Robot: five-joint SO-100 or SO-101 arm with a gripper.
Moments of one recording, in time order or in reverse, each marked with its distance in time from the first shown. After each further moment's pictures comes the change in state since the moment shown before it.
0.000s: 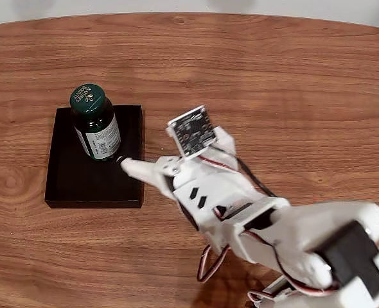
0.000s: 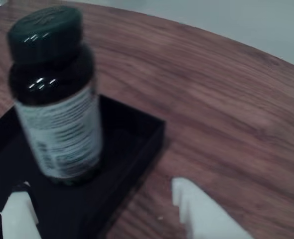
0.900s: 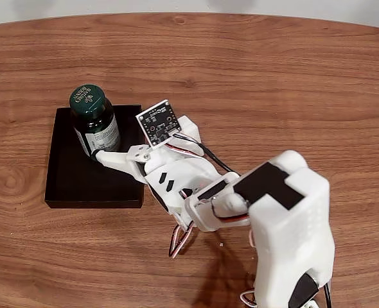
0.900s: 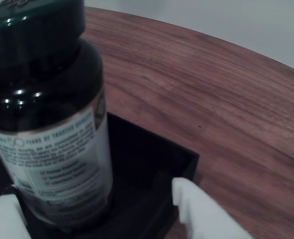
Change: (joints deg) arm -4.1 -34.8 -23.9 -15.0 0.1
